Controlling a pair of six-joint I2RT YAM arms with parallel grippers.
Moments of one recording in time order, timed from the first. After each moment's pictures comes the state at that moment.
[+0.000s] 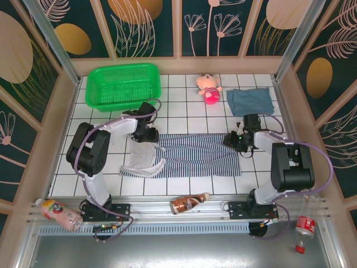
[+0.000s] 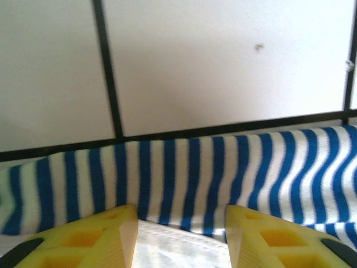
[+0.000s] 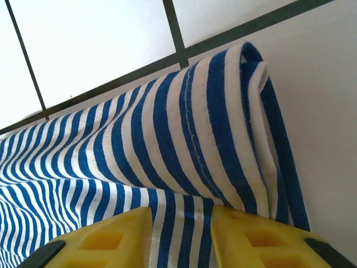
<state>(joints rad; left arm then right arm) -0.43 1.85 1.16 -0.62 0.06 -0.40 0.06 1.54 0.70 -0.34 -0.38 0.42</state>
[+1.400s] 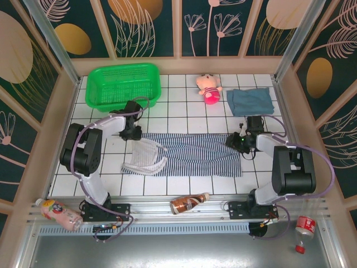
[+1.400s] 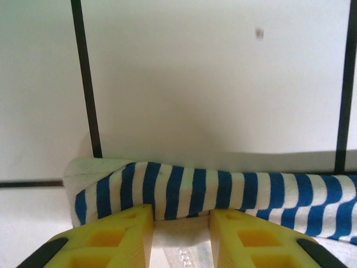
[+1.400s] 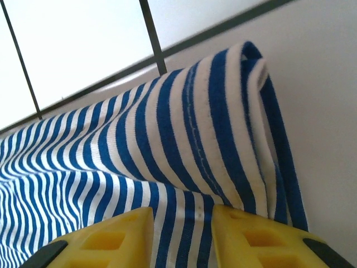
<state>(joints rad) -0.29 1.83 1.12 -0.61 -0.11 -0.23 0.02 1.49 0.67 -0.35 -0.39 0.39</state>
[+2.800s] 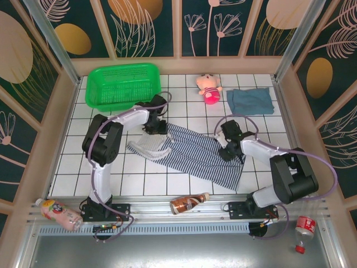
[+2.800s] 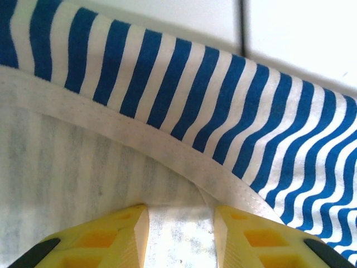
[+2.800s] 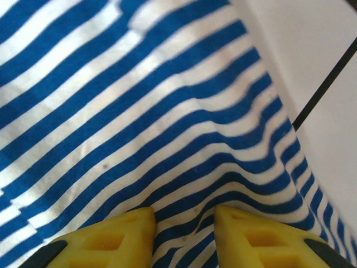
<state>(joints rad) -0.50 2.08 1.47 -0.69 0.09 -0.43 0.40 1.43 0.68 -0.54 0.09 -0.31</state>
